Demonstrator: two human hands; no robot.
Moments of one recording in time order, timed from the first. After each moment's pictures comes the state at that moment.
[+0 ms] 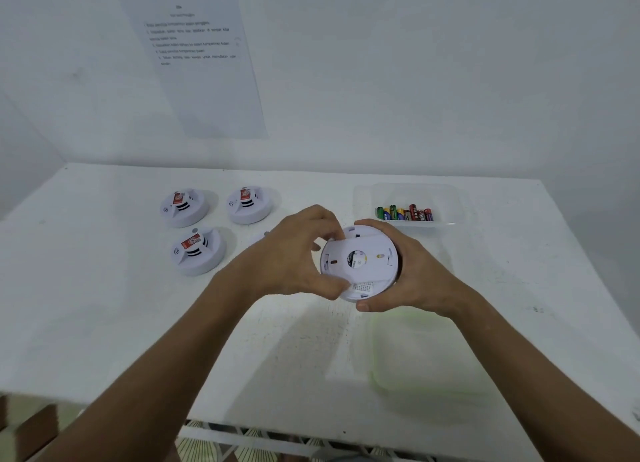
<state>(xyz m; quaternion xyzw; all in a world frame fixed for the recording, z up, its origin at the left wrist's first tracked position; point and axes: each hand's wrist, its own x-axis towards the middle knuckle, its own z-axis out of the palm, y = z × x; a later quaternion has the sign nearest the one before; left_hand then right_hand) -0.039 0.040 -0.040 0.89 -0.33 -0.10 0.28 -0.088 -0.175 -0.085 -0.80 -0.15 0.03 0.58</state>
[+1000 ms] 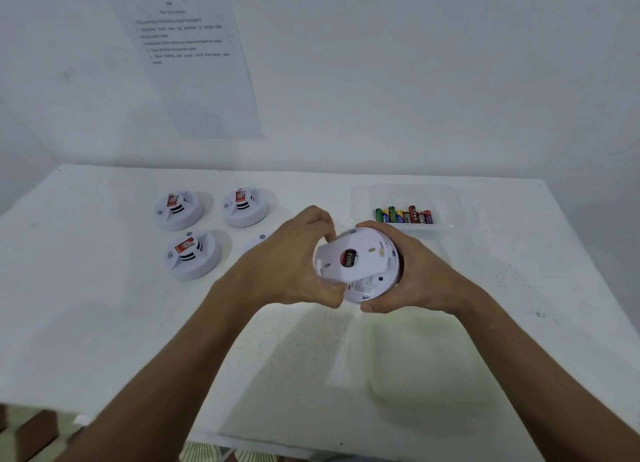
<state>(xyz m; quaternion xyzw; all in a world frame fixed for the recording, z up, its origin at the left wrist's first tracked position) -0.035 0.034 -0.047 0.91 -0.33 -0.05 0.25 -0.077 -0.190 -0.090 -0.81 -0.16 0.07 0.56</state>
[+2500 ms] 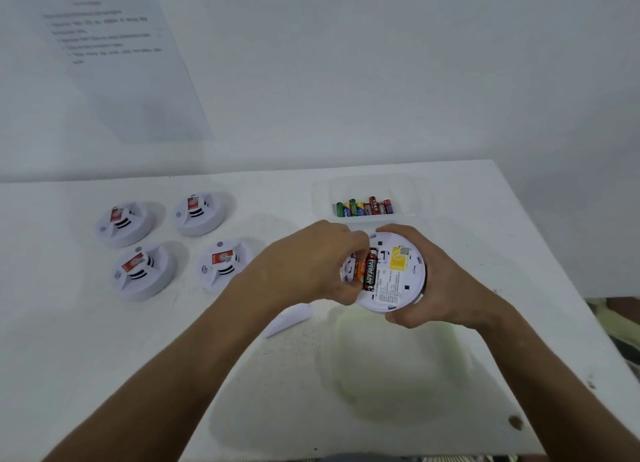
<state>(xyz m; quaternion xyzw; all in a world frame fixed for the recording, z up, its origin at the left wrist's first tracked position) -0.043 -0.045 -0.032 0.88 -0.45 -0.11 0.12 -0.123 -0.241 -0.089 -0.81 -0.09 0.01 0.57</state>
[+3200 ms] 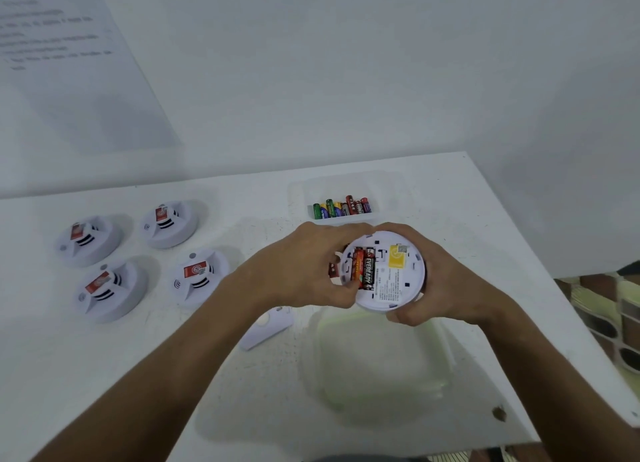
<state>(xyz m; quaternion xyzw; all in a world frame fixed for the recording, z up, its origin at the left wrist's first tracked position) -0.033 -0.061 -0.045 0.81 -0.48 -0.14 0.31 -0.128 -0.271 -0.094 -0.80 -0.07 0.04 0.60</state>
